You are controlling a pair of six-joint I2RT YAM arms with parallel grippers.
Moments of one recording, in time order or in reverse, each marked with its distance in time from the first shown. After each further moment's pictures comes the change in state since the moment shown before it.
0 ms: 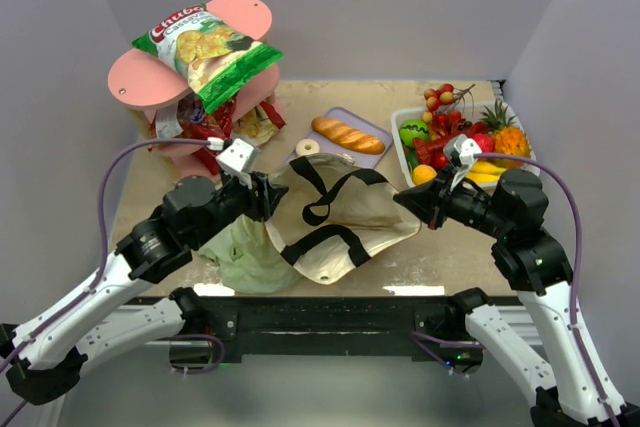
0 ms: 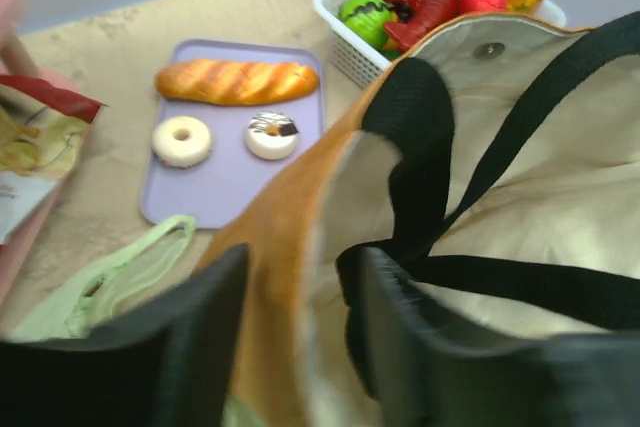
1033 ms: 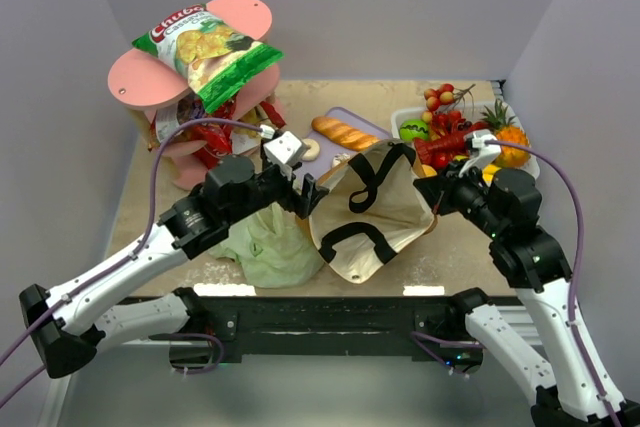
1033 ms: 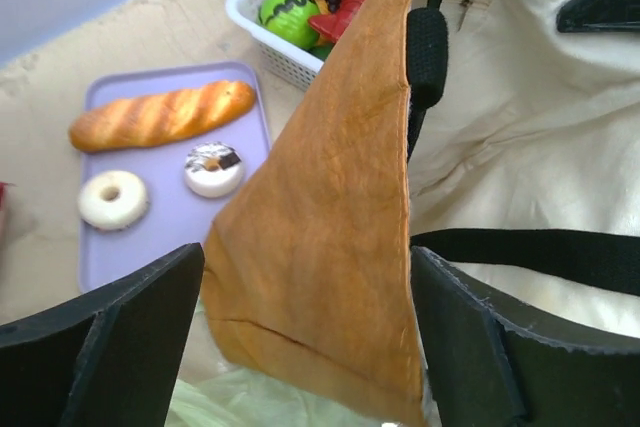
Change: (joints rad) left arm 0.000 0.264 0.035 0.198 0.201 0.106; right arm 0.001 0.010 -0.011 -0.065 0.427 0.154
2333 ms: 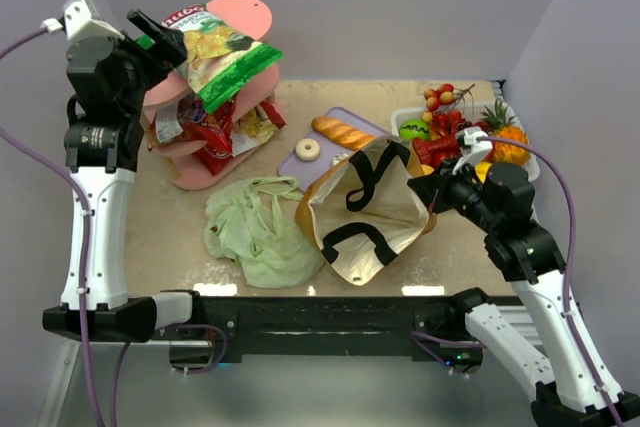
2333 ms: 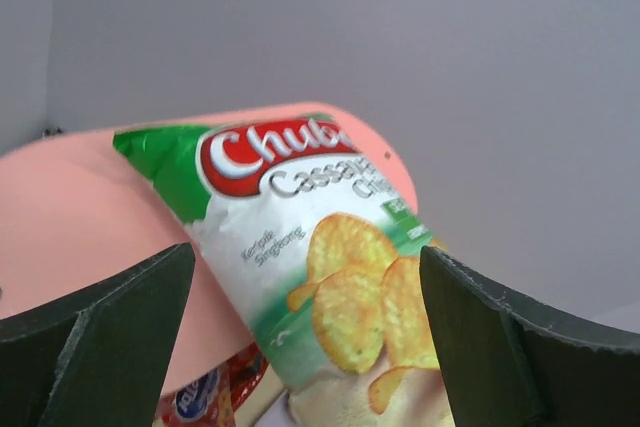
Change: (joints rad) left arm 0.845 0.268 0.797 -0.300 -0.129 -0.441; right arm 0.000 0.040 -0.011 0.032 -0.045 -0.010
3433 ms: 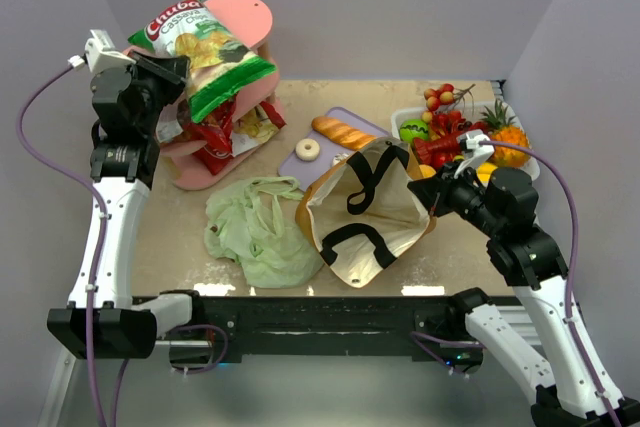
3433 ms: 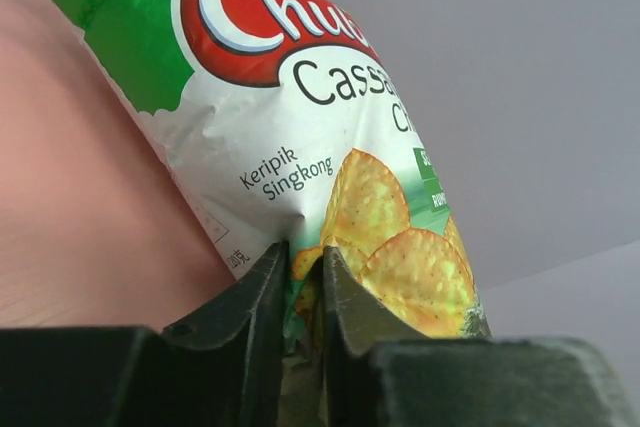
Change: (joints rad) left arm 0.025 -0.086 -0.406 0.309 0.143 -0.312; right arm 0.000 -0.033 -0.007 -0.004 -0.028 -0.001
